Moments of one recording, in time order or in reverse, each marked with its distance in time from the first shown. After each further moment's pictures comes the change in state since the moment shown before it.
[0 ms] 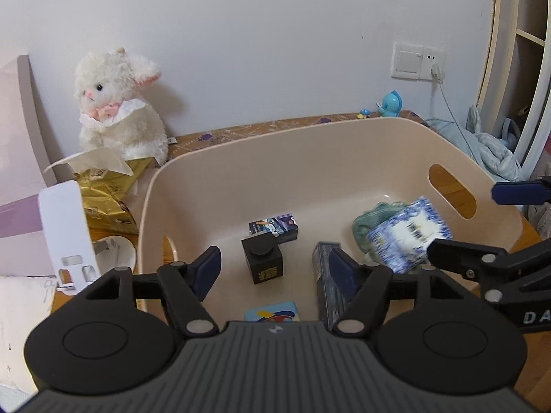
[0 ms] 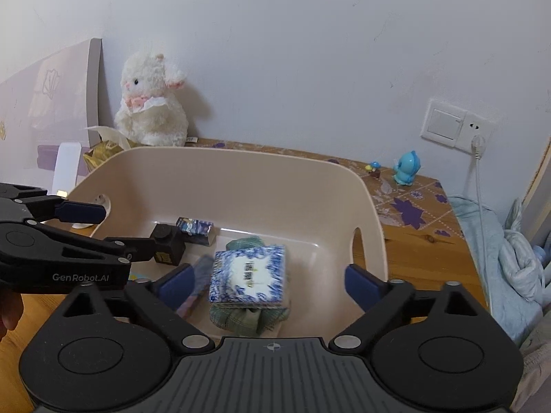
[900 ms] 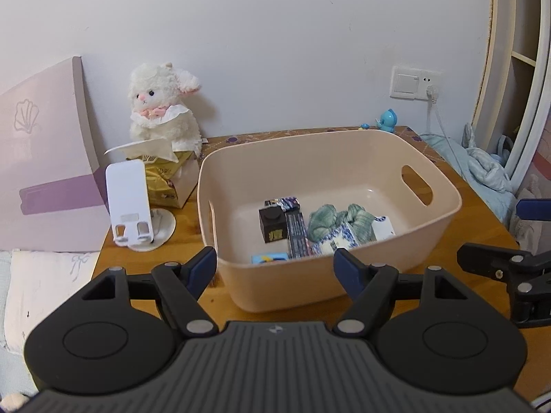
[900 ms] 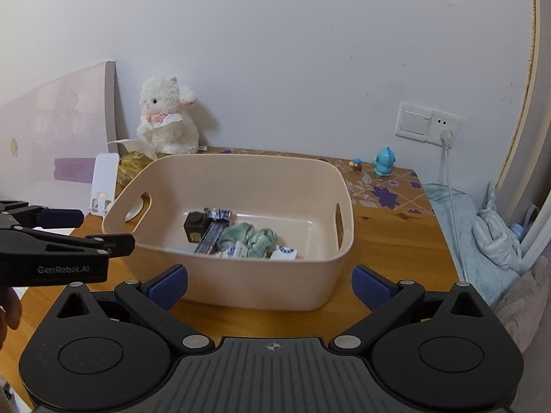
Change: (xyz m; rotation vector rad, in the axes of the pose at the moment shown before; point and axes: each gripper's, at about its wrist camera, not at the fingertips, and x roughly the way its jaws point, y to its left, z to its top) left arm -0.113 -0.006 -0.032 -0.064 -0.035 0.041; right arm -0.108 0.014 -0.030 0.052 -0.016 -0.013
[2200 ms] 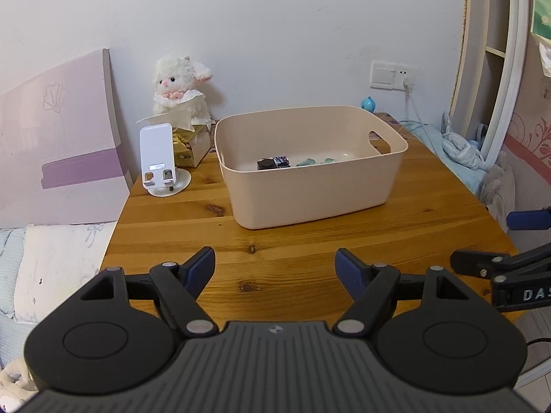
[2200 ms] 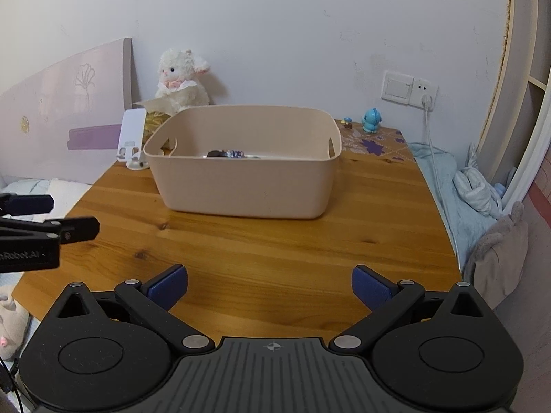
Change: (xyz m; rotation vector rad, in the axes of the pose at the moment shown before) left arm -0.112 -0.008 -0.078 0.000 -0.009 -0.006; right arm -0.087 0.007 -0.083 0.014 0.071 -0.007
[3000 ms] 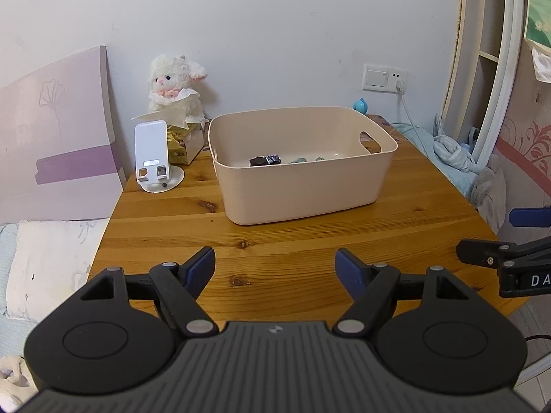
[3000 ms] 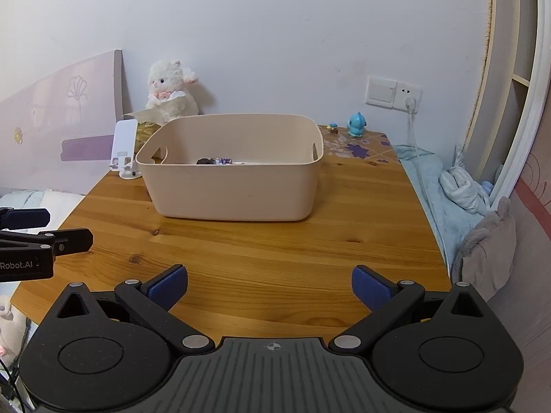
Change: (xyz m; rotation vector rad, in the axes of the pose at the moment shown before) left arm -0.004 0.003 -0.006 -0.014 -0.002 -0.036; right arm -0.015 -0.004 -0.005 0.028 -0.032 -0.028
